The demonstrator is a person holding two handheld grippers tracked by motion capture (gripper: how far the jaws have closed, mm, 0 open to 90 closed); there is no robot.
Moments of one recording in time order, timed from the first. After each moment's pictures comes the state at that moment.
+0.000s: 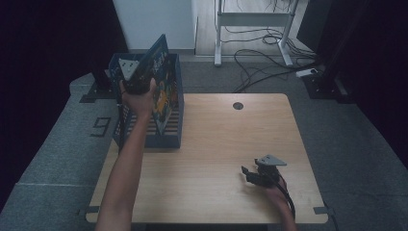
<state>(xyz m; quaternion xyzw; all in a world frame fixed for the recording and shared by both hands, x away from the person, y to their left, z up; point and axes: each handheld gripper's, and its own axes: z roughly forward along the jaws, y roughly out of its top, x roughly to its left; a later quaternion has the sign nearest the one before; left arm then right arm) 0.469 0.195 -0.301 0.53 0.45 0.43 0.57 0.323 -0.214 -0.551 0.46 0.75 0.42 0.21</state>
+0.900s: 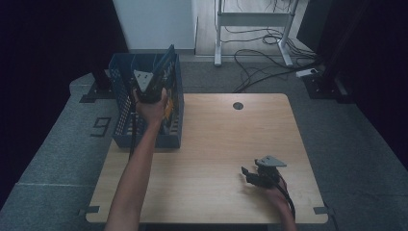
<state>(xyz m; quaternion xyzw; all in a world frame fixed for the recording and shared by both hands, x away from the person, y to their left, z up) 0.477 0.172 -0.351 0.55 0.45 0.44 0.55 0.321 -0.213 -0.551 0.45 0.76 0.42 0.22</state>
